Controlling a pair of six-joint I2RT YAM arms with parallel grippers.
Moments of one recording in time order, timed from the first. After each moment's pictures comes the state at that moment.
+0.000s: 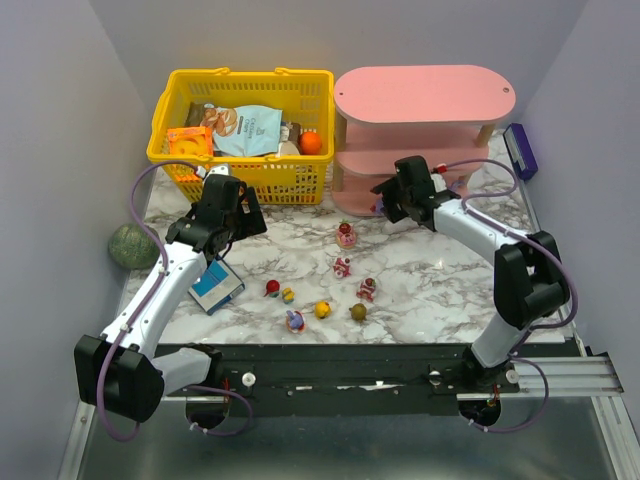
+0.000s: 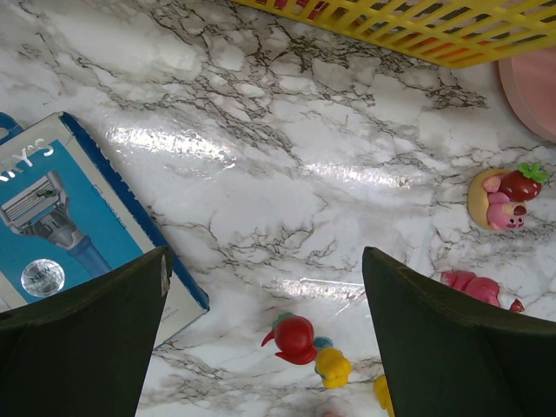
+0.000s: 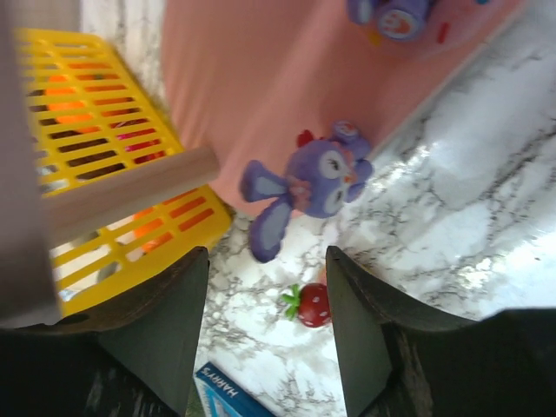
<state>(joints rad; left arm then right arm) -0.31 1.17 1.02 -0.63 -0.21 -0.49 0.41 1.70 1.18 -0.26 0.18 1.36</state>
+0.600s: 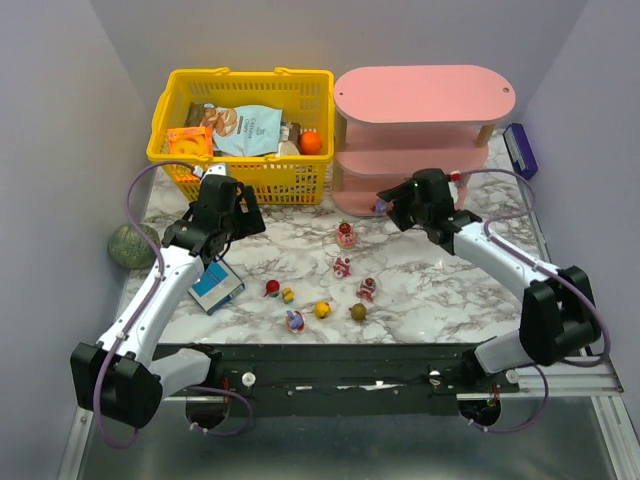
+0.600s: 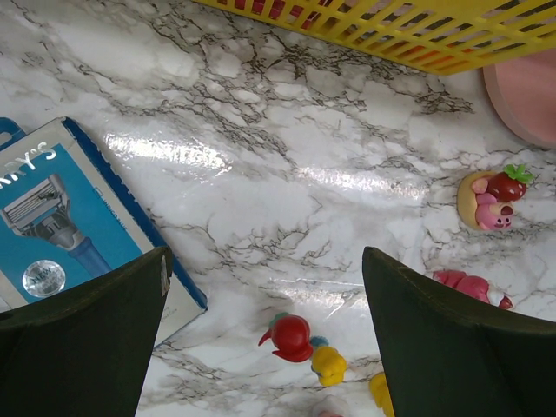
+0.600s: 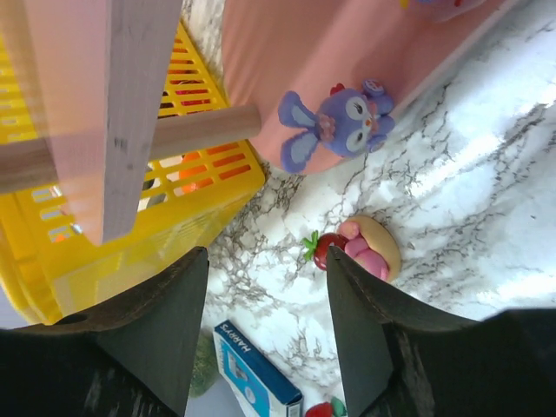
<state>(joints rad) -0.31 1.14 1.02 -0.63 -0.21 -0.49 0.41 1.49 1.01 -0.14 0.13 1.33</state>
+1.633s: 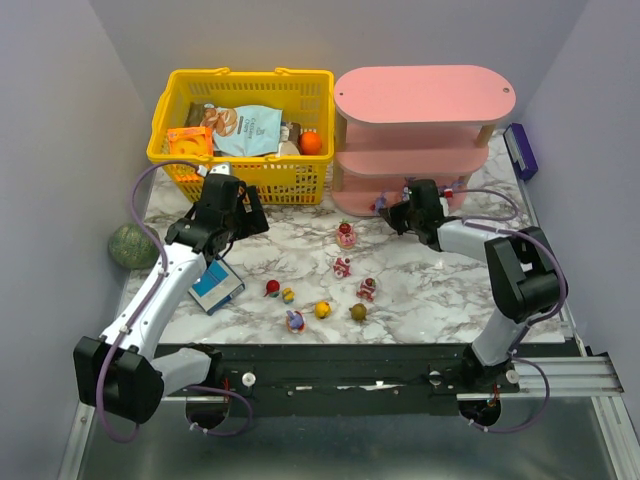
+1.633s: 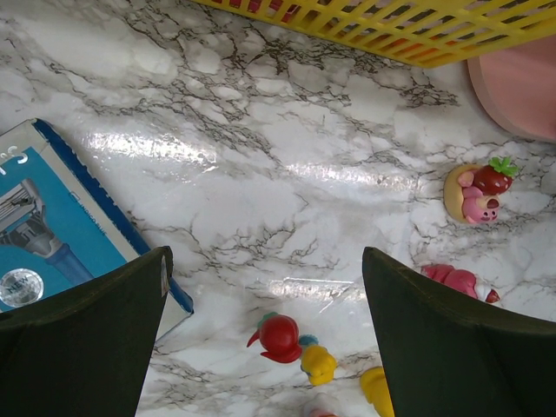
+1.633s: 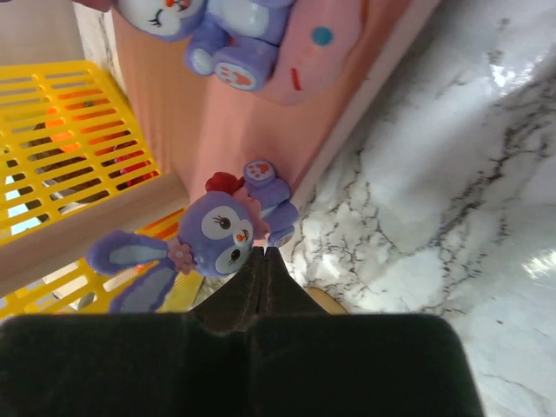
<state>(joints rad) -0.31 1.16 1.02 -0.61 -0.16 -0.50 0.34 1.73 0.89 0.14 0.06 1.46</state>
